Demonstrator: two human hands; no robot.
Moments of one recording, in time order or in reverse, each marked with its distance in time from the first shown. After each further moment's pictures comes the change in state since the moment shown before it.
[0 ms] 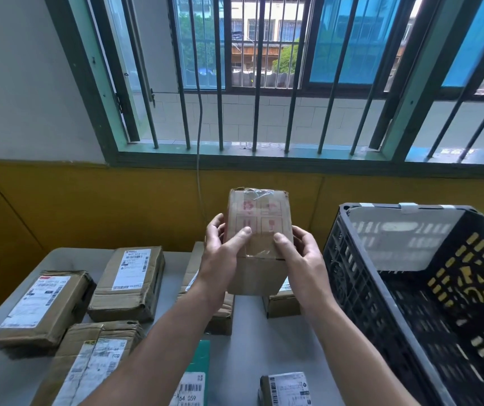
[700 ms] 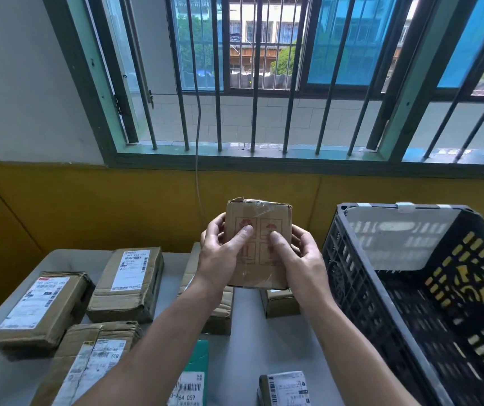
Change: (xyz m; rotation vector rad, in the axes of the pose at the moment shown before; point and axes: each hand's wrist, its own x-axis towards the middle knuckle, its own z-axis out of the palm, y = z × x) left_hand -0.002 0.005 0.002 -0.011 0.055 0.026; right_hand -0.001 0.002 0.000 0.131 0.008 -0.027
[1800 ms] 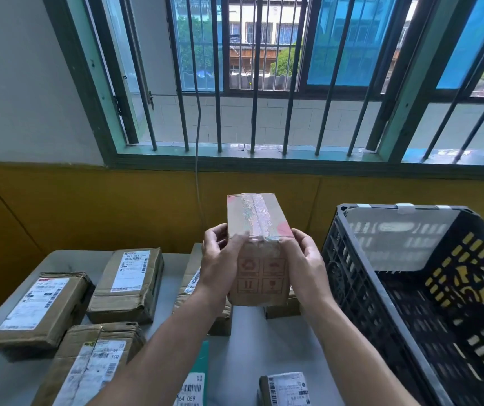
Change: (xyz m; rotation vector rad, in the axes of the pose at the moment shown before) left_hand -0.005 -0.008 0.003 0.047 -0.028 -0.052; right_hand -0.003 -0.005 -0.001 -0.185 0.050 0.080
